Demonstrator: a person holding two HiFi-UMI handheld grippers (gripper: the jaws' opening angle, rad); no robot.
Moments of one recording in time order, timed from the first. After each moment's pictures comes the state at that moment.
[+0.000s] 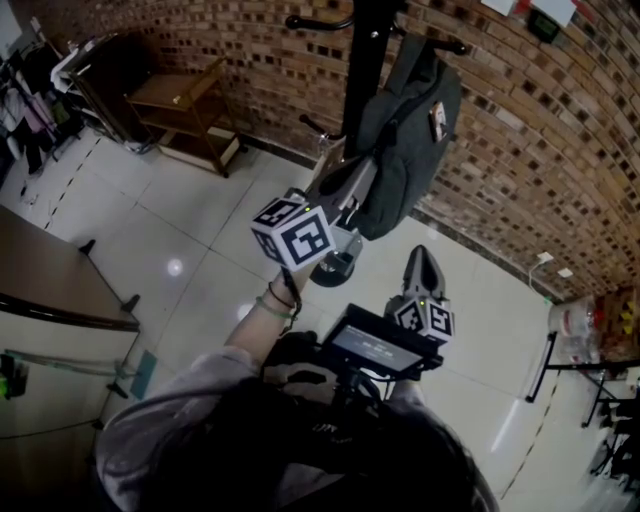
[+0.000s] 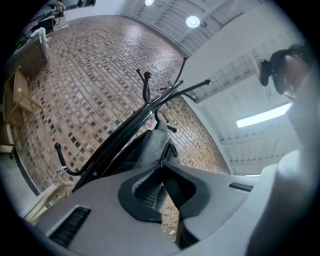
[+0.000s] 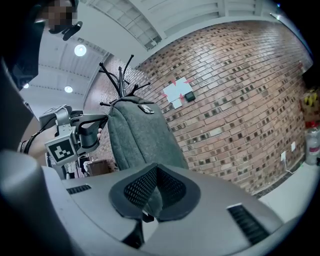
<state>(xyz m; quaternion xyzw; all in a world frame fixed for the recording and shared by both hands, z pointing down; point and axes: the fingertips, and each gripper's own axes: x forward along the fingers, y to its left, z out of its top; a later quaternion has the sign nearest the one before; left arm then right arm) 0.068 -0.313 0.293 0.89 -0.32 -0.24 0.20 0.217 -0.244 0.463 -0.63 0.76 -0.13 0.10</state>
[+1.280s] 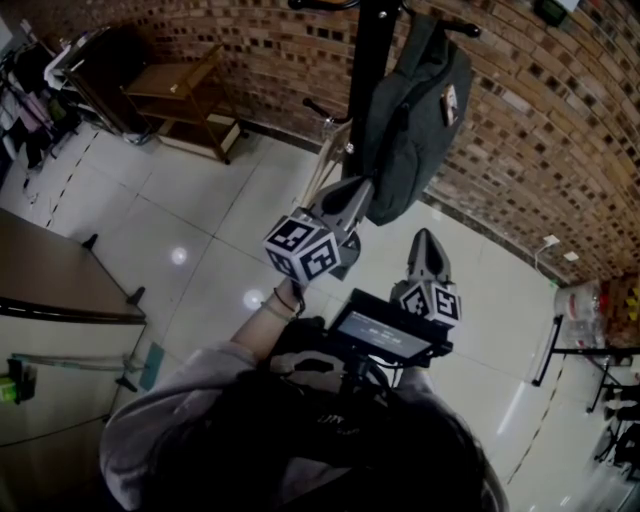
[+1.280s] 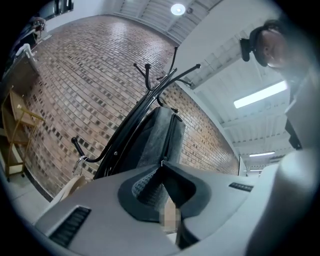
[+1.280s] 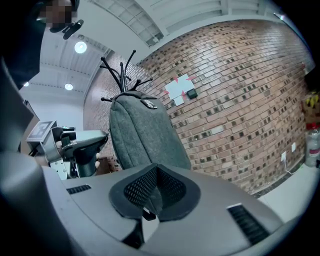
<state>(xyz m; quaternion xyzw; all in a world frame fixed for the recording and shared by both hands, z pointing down) 0.064 -0.296 0.372 0.91 -0.35 -0.17 0.16 0.201 -0.250 0.468 -0.63 0.76 -0.14 0.09</state>
